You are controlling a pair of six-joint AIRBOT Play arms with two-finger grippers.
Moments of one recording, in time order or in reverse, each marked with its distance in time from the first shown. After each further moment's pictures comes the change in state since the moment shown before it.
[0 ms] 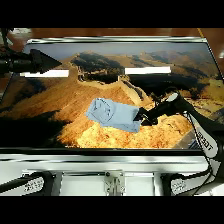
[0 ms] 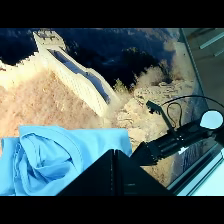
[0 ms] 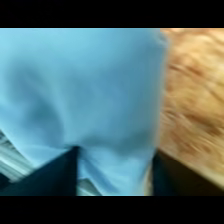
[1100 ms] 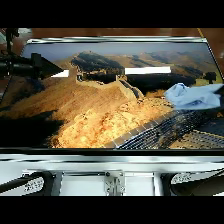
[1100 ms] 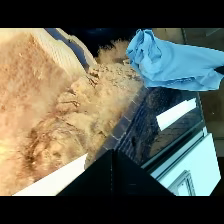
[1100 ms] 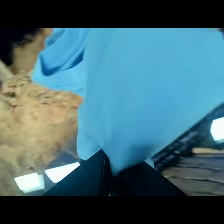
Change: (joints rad) left arm 0.000 0.000 0.000 0.002 -0.126 -0.098; right arm -0.745 -0.058 0.868 -0.362 0.449 -0.023
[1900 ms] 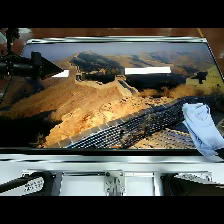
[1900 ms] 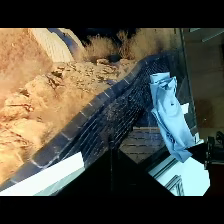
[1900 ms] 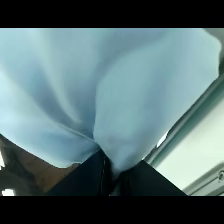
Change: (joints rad) left arm 0.000 0.000 0.000 0.007 0.016 -0.065; right arm -0.567 0.270 -0.885 -0.122 -0.166 0.019
